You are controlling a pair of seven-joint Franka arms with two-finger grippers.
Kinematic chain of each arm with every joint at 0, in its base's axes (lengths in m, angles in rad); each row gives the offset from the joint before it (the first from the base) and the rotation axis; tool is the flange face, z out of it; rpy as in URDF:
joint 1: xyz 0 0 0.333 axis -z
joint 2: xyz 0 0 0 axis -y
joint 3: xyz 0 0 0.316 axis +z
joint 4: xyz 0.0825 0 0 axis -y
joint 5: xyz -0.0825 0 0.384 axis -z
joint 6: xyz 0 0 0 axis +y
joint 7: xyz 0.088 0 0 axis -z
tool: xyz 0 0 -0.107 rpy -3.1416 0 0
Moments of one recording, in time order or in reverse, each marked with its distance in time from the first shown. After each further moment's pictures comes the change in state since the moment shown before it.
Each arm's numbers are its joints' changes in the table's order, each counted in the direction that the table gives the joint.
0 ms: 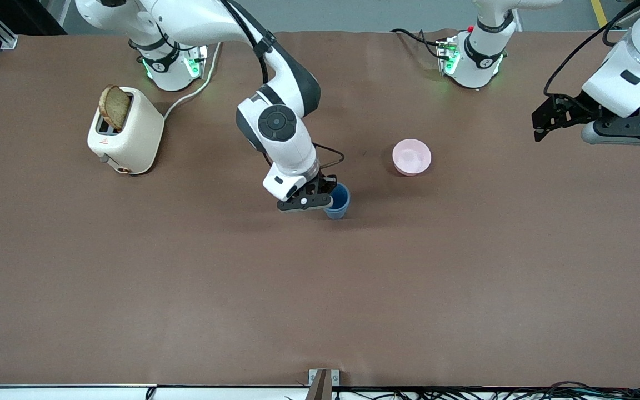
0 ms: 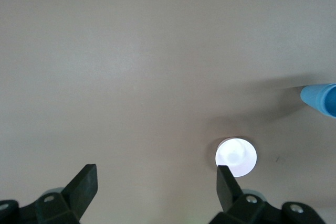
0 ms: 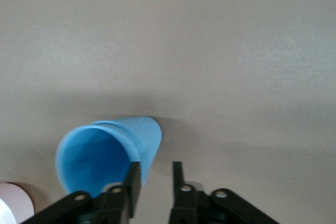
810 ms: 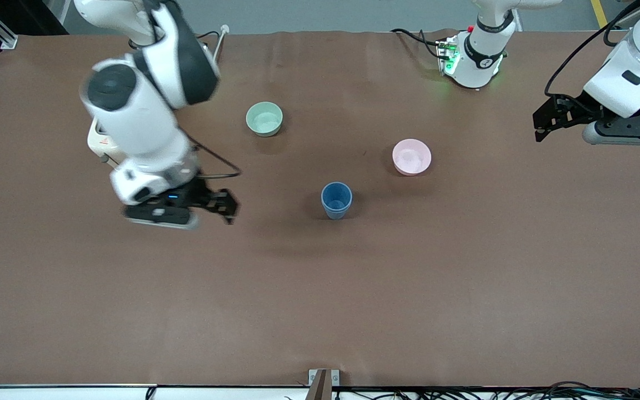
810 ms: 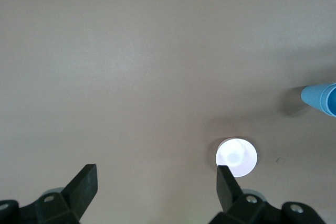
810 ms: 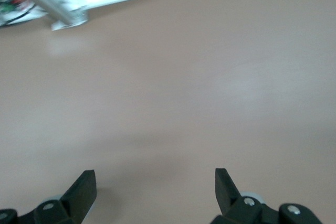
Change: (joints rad) left arm -0.001 0.000 0.002 0.000 0.000 0.000 0.000; right arm 0.148 0.332 -0.237 -0.033 0.121 0.232 -0.032
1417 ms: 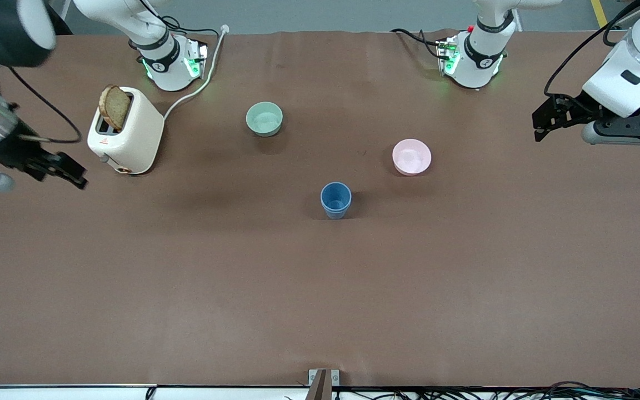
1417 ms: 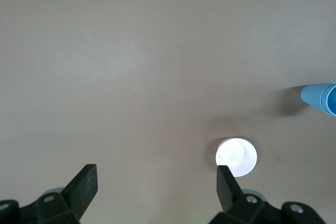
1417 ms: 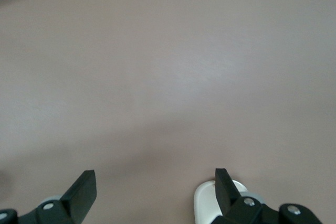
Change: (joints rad) left arm 0.002 0.000 0.000 0.000 0.000 0.000 0.004; right arm 0.348 0.348 -0.026 -0.265 0.042 0.172 -0.370
